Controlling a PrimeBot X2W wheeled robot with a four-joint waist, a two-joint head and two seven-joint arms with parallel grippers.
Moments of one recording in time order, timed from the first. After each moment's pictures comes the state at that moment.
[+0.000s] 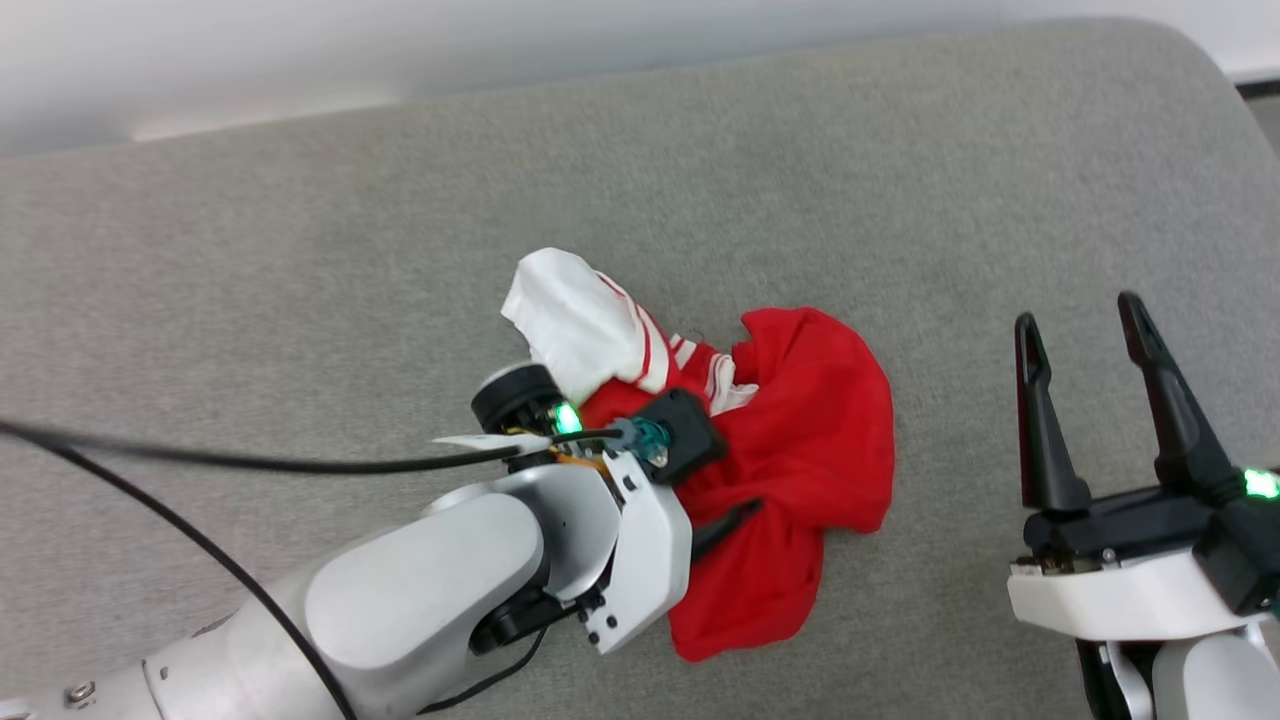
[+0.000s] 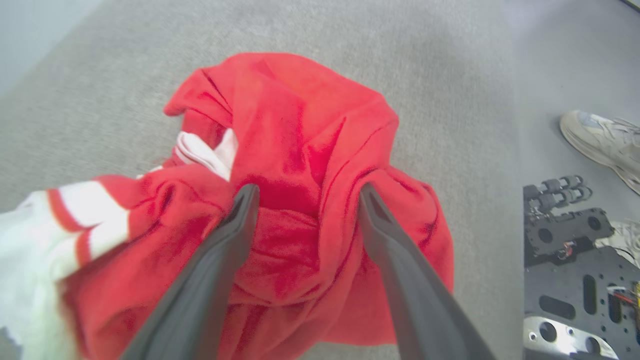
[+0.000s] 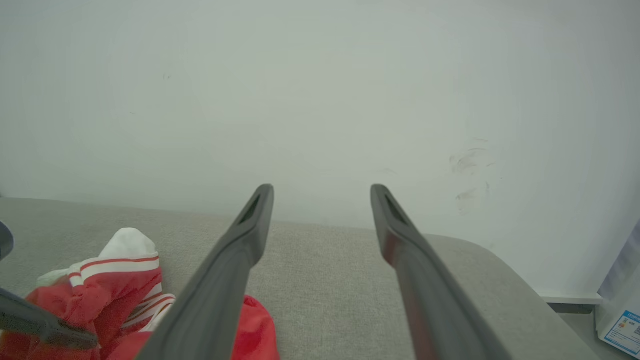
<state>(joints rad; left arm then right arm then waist) -0.87 0.48 -1.24 0.14 -0.77 -0.11 0.24 -0.11 -0.05 0.01 -0.16 0.01 0.13 -0.26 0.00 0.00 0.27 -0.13</state>
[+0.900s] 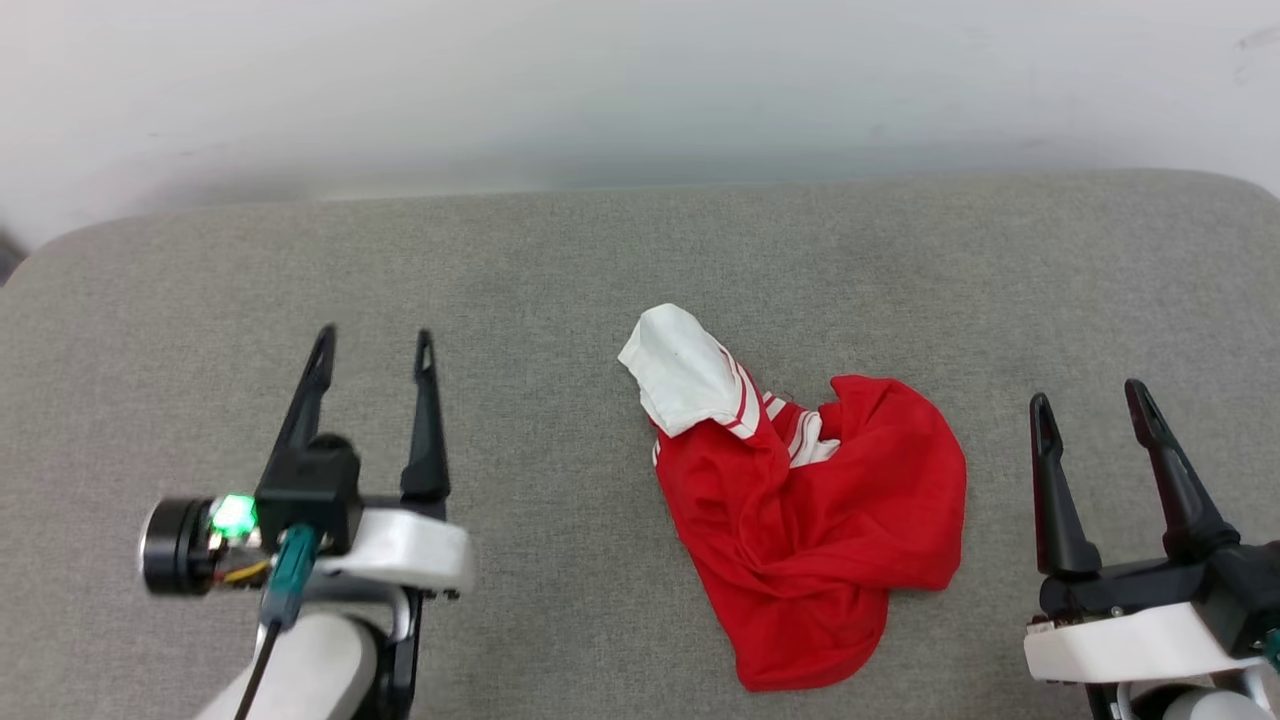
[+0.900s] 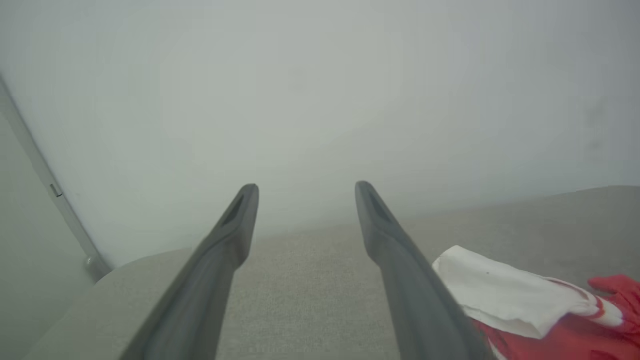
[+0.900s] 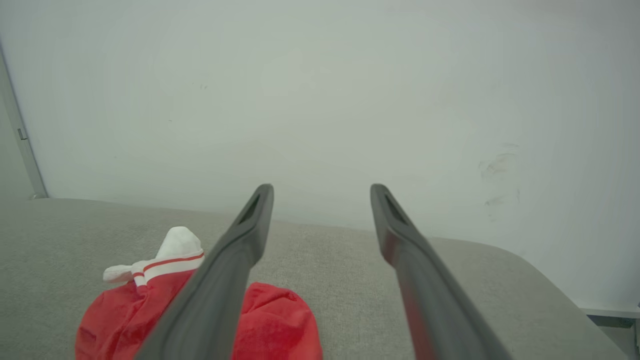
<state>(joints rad) -0.36 0.52 -0.64 -0.02 -0.51 0.58 -0.26 -0.01 -0.05 -0.04 -0.10 0.00 0.13 -0.26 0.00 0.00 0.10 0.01</state>
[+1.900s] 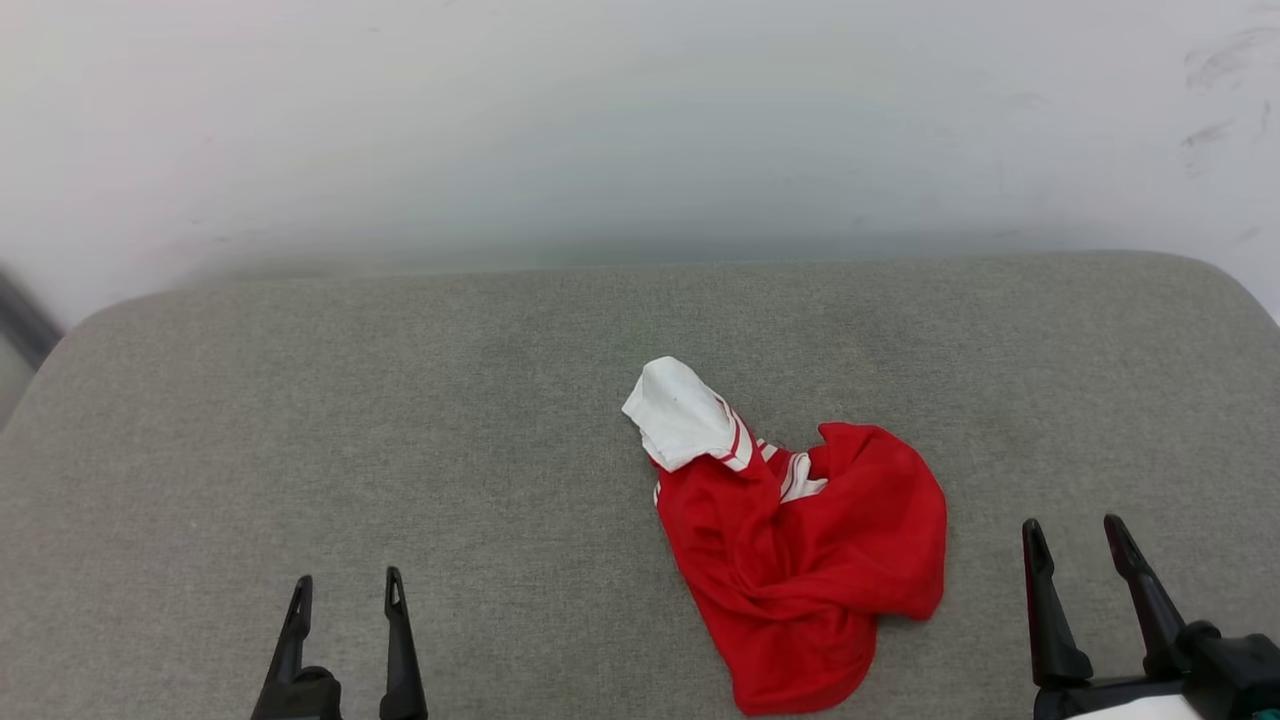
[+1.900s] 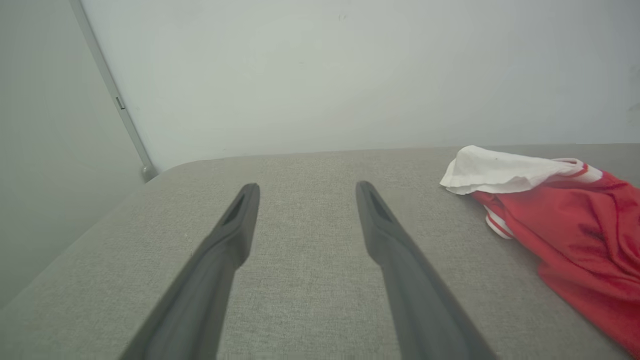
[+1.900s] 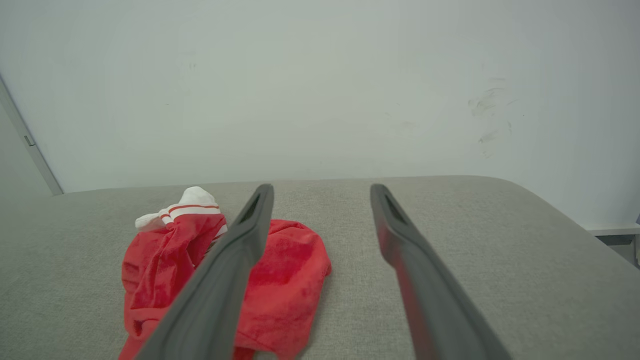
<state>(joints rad) 0.18 0.22 -0.24 -0.05 -0.19 0.36 -0.26 0.14 -0.05 -0.05 0.01 0.12 0.13 -0.26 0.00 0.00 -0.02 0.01</state>
